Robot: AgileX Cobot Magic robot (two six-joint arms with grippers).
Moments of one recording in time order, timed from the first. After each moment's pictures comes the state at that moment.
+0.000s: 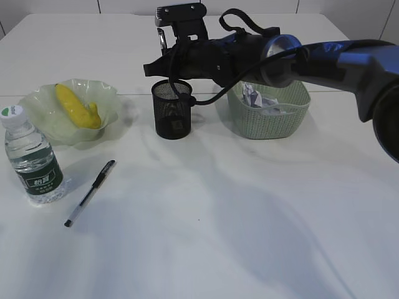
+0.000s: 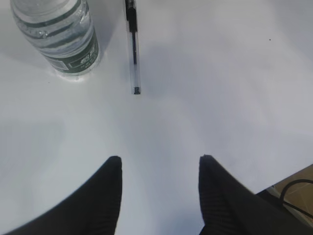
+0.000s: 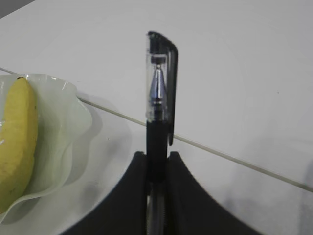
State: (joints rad) left arm -0.15 1.07 -0.82 -0.29 0.93 0.25; right arm 0.49 2.39 -2.02 -0.12 0.13 0.14
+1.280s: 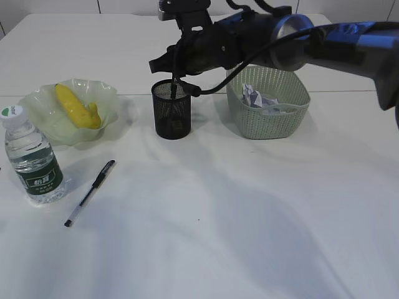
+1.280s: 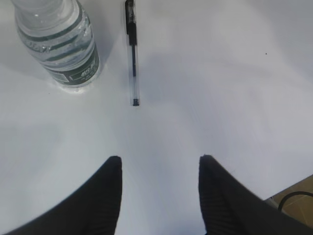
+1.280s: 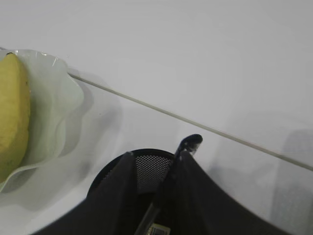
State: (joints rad) left arm -0.15 1.07 -0.82 -0.31 0.89 0.25; right arm 0.49 2.34 -2.02 -0.13 0.29 0.14
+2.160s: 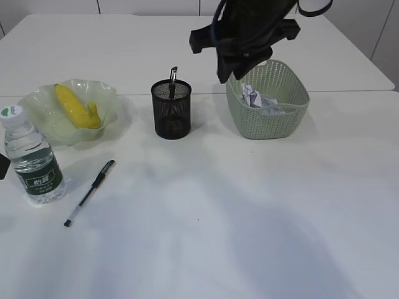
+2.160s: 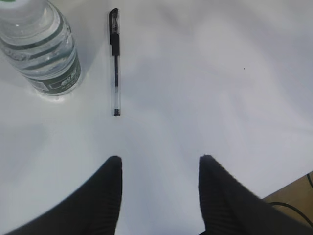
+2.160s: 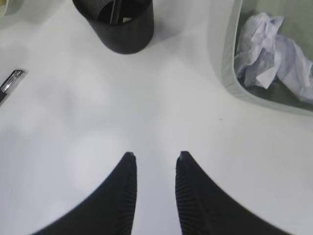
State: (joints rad) left arm -0.15 1.07 -0.82 -0.39 0.88 0.25; right arm 0.49 2.02 -2.02 -0.04 1.22 0.16
